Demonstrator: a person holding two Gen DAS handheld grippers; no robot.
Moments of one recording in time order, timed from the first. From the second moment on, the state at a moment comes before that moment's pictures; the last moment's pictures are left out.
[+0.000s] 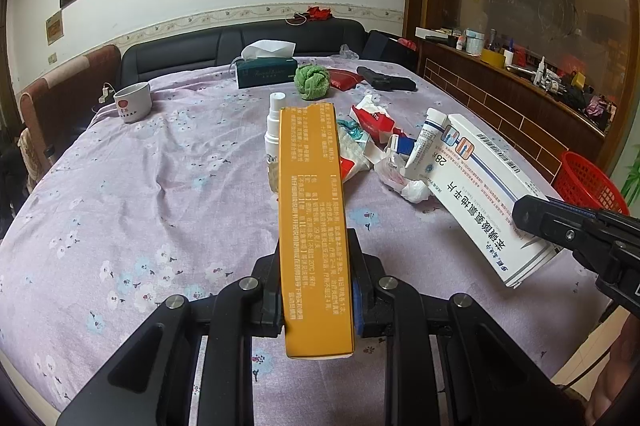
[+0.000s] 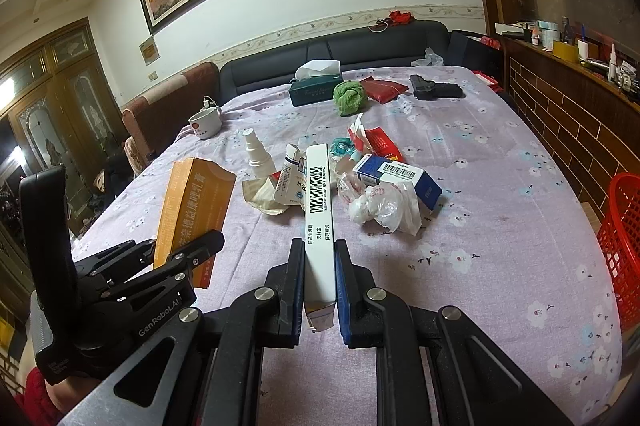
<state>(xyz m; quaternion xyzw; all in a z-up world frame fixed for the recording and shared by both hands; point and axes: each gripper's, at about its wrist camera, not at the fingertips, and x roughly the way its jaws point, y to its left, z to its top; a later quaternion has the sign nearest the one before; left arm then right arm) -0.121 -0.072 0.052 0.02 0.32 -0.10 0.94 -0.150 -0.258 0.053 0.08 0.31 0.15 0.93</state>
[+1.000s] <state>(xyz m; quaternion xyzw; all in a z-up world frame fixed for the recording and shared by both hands) -0.119 -0.071 0.045 0.02 0.32 -0.10 0.94 -0.150 -0.256 0.050 0.09 0.32 0.15 0.93</state>
